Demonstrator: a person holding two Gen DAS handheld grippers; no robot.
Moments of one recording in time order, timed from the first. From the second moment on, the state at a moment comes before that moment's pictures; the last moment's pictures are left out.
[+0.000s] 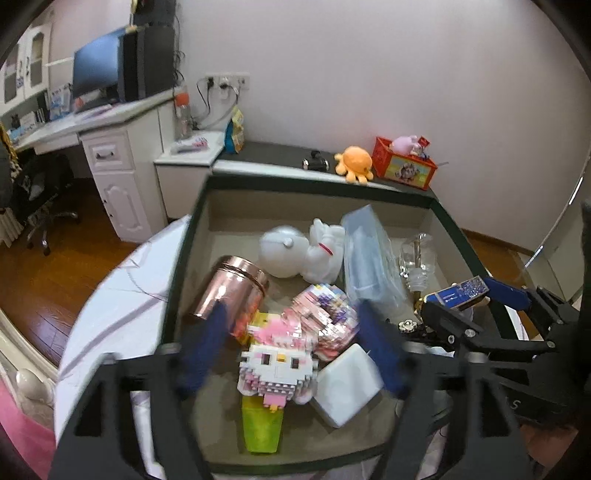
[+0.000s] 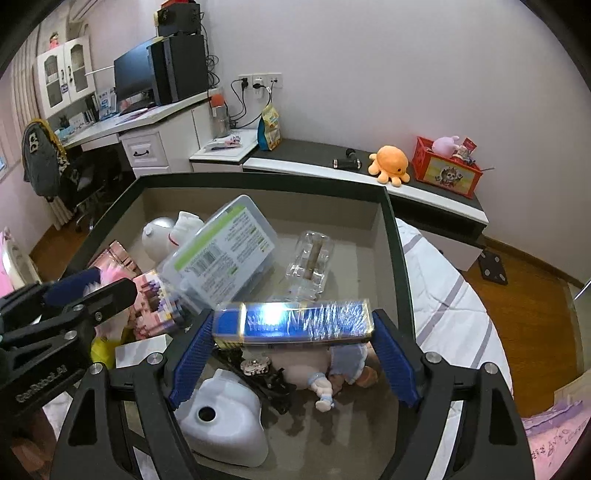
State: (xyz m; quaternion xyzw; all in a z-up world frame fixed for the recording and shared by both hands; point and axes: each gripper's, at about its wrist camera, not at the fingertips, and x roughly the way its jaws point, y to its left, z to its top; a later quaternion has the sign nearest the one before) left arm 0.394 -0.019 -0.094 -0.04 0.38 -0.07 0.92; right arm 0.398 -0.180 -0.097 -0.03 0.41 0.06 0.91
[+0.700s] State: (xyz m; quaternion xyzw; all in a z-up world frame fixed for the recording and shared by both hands) left arm 0.245 0.014 -0.012 -0.04 0.29 -0.04 0.96; right arm 0.273 -0.189 -0.007 0.05 0.32 0.06 0.94
